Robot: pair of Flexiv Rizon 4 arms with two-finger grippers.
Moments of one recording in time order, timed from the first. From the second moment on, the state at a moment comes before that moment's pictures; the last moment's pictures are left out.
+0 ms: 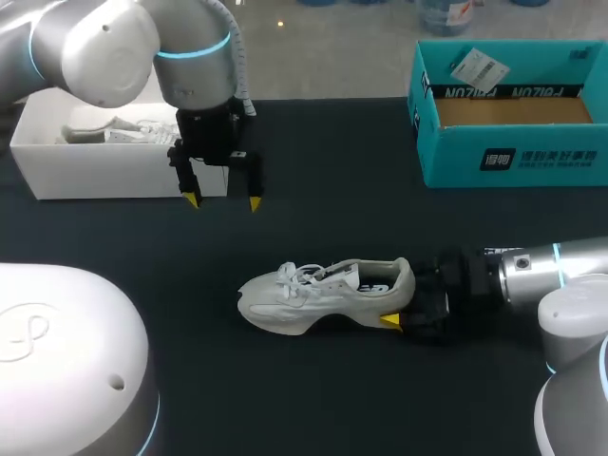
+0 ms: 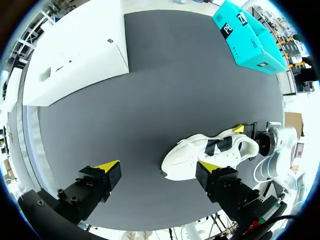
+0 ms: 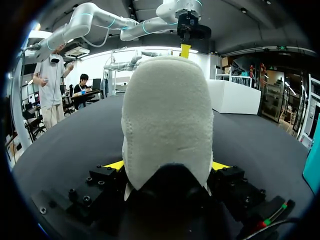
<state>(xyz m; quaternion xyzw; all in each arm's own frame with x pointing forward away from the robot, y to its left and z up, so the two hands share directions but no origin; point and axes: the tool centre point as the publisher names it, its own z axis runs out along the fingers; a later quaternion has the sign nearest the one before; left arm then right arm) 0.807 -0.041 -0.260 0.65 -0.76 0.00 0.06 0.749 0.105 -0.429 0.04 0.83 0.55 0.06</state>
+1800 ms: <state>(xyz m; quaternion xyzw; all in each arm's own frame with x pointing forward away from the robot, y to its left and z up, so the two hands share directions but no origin) 0.732 -0.201 -0.337 0.67 -0.74 0.05 -0.06 0.749 0.105 -0.429 0.04 0.83 0.55 0.06</state>
